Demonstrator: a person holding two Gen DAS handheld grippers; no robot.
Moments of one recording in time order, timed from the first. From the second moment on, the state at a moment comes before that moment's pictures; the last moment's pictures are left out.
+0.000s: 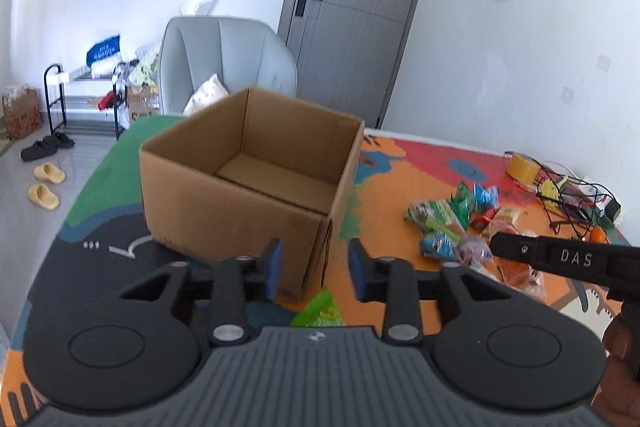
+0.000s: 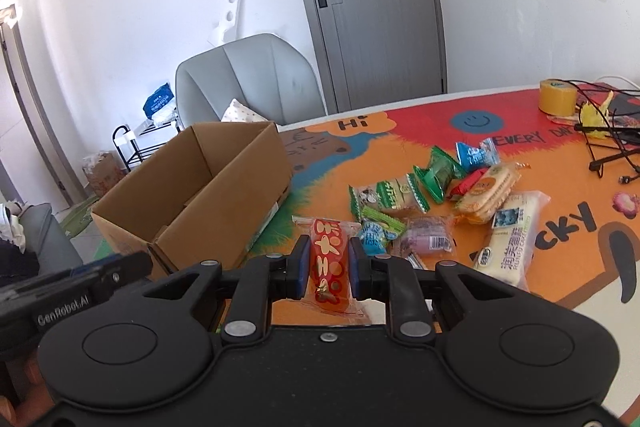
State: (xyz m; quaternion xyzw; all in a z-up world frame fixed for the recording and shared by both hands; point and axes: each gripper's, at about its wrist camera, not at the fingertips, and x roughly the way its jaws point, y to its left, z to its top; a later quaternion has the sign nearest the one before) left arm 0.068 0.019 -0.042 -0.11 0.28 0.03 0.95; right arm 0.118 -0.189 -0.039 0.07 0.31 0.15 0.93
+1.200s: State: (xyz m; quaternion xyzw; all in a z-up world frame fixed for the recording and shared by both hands) left arm 0.058 -0.012 -0.075 -0.07 0.29 0.06 0.95; right arm 0.103 -0.191 -0.059 0.08 0.29 0.16 0.94
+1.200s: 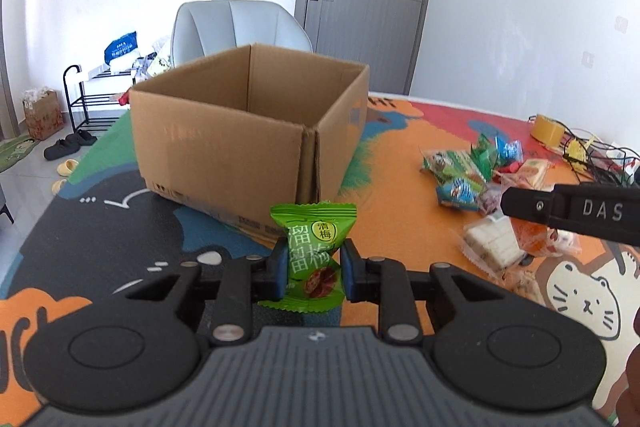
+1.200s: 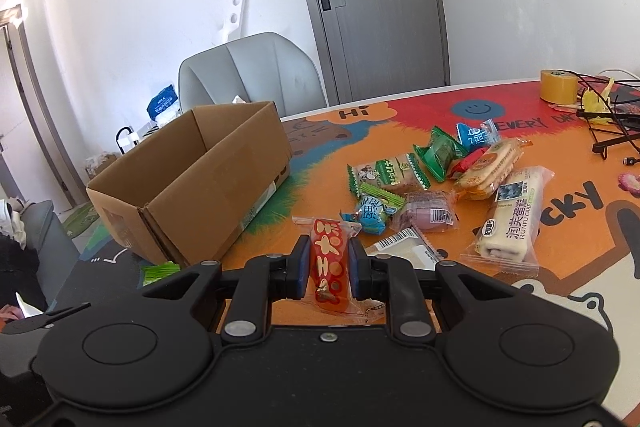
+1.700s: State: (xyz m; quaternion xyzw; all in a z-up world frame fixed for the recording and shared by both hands) left arm 0.047 0.016 -0.018 -0.09 0.21 0.08 0.97; right arm 0.104 -0.173 -0.021 0.10 0.25 0.18 0.95
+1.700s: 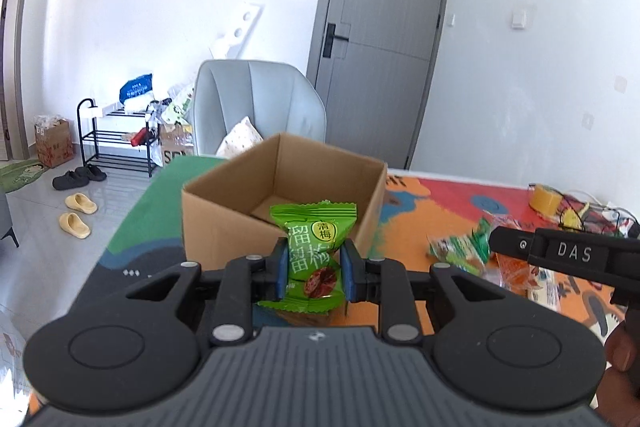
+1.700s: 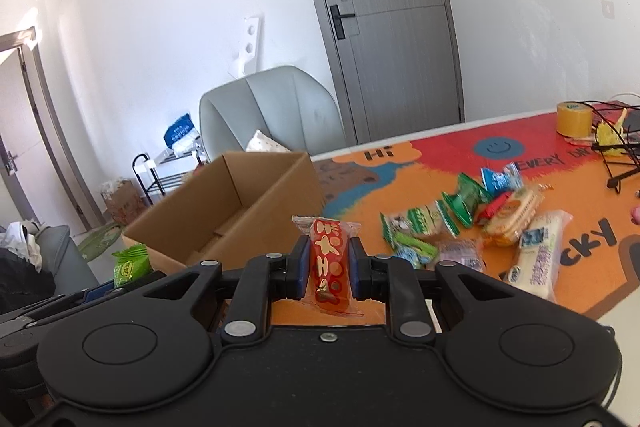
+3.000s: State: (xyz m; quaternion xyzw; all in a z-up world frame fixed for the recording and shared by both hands) left arm 0.122 0.085 -0.011 -0.11 0.22 0.13 0.96; right arm 0.183 -0.086 -0.019 0.12 0.26 0.24 0.93
